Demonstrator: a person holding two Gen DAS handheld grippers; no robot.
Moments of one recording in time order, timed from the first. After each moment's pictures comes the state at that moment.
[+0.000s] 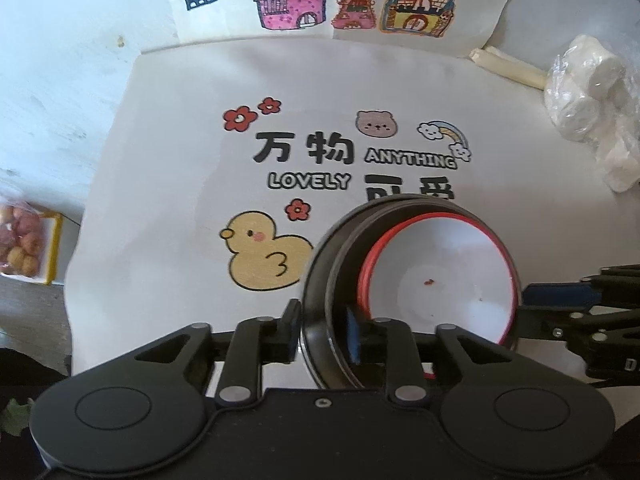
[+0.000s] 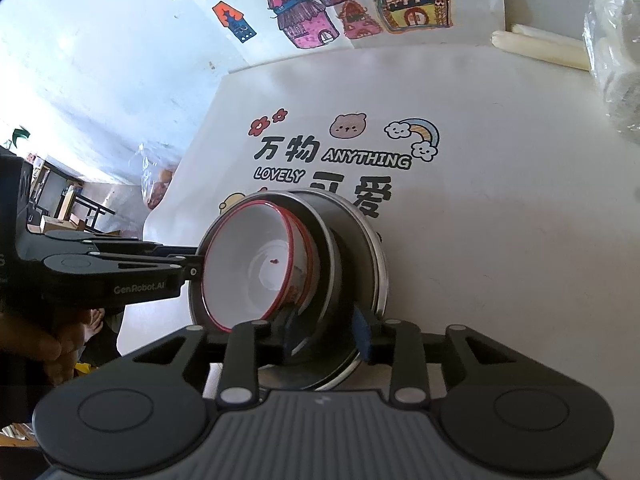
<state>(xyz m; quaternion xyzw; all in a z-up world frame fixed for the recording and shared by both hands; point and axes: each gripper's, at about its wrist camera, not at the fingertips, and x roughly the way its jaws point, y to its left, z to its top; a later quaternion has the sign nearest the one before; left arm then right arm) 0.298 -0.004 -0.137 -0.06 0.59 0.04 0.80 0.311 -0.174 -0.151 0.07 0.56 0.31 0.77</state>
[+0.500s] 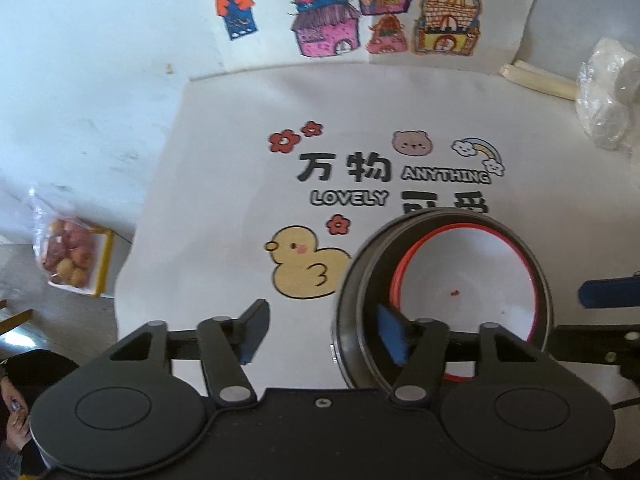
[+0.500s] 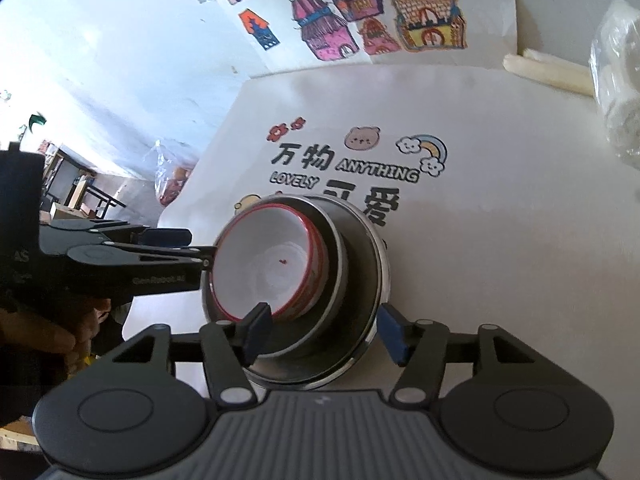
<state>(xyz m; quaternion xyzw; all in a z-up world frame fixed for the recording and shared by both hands) 0.284 -0.015 -0.127 -0.01 0.56 0.11 0.82 0.303 -0.182 -0.136 0.05 0.53 0.34 0.78</state>
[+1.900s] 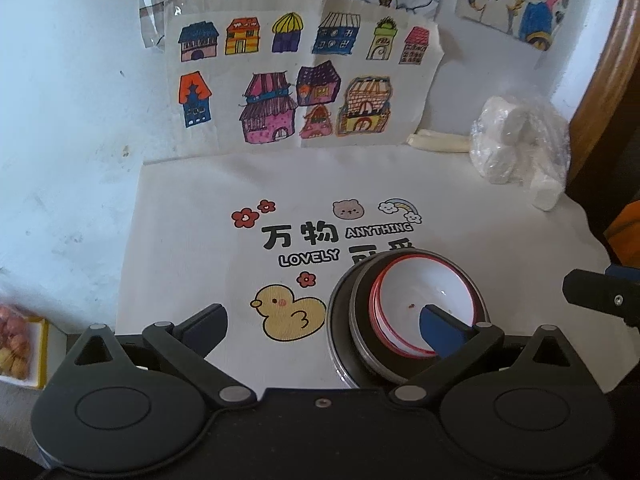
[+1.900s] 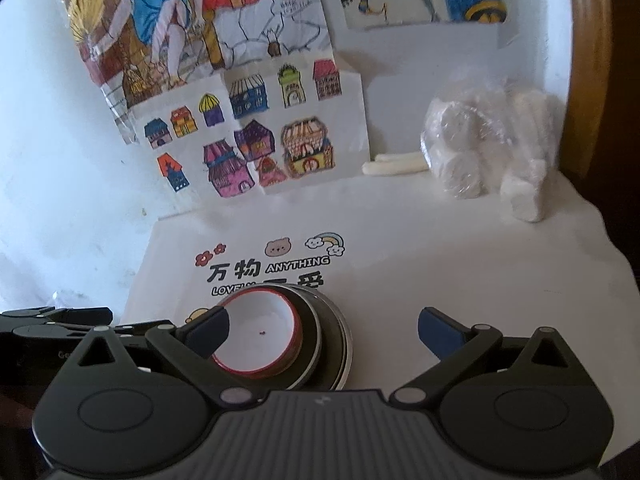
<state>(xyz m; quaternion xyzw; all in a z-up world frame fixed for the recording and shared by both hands) 0.231 0.038 -0.081 -0.03 0.44 -0.06 0.90 0.180 -0.155 -0.072 0.11 0.37 0.06 0.92</state>
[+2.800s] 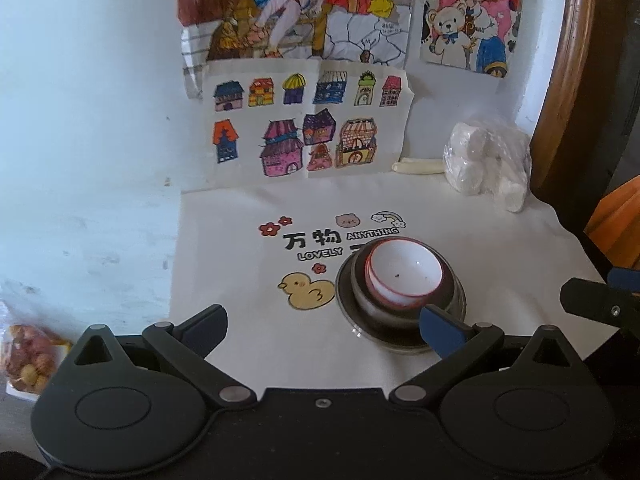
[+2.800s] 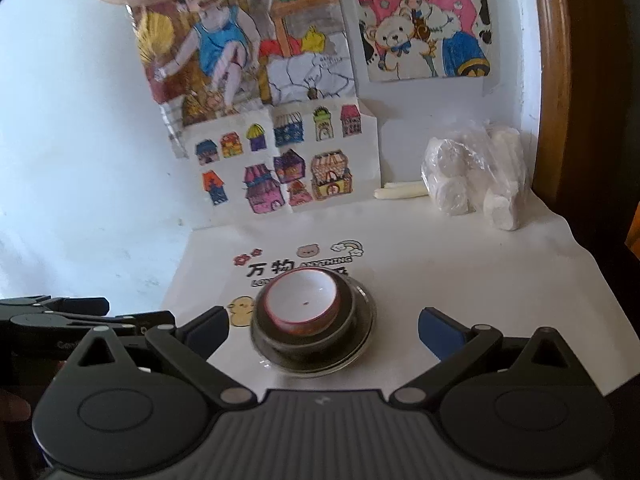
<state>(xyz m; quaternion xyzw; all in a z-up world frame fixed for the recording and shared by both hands) 0.112 0.054 -0.035 0.00 0.37 -0.05 0.93 0.055 -0.112 -0.036 0.10 0.30 0.06 0.95</state>
